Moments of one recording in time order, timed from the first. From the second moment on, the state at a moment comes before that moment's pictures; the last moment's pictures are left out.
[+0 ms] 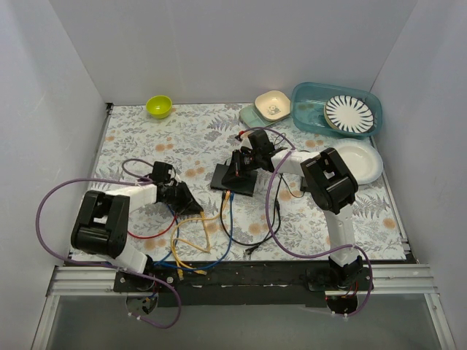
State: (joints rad) left arm -0.23 1.57 0.65 -0.22 0.58 -0.72; right arm 0.58 2.14 1.35 -0.01 -0.72 0.67
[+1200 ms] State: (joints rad) left arm -0.40 1.70 0.71 0.19 0.49 -0.93; right arm 0.58 2.12 1.33 -0.02 -0.71 0.65
